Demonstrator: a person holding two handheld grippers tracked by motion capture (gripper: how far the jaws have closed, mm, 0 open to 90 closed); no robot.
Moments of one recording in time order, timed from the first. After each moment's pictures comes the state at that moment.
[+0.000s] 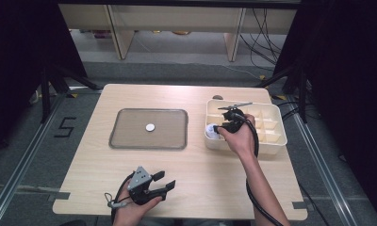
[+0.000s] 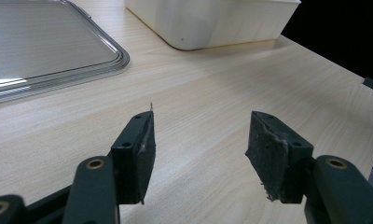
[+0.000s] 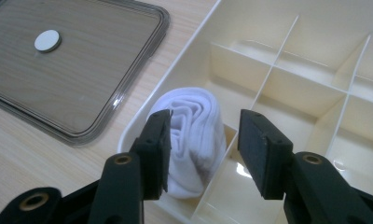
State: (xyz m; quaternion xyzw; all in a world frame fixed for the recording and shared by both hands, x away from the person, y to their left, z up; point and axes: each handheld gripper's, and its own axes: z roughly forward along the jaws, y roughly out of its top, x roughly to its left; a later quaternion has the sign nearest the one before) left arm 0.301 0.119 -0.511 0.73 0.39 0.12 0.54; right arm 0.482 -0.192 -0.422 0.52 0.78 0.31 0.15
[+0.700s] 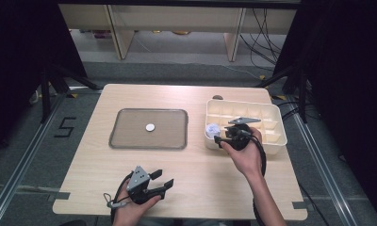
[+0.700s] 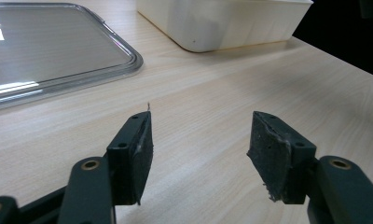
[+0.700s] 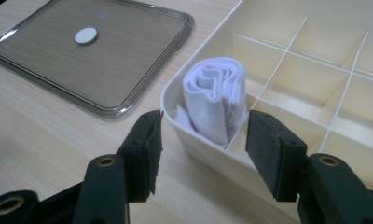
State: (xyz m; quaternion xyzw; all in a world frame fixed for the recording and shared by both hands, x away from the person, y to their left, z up) left arm 0.304 0.123 -0.515 0.73 0.39 0.14 0.55; right arm 0.422 -0.197 -0.423 0.50 0.76 0.37 0.15
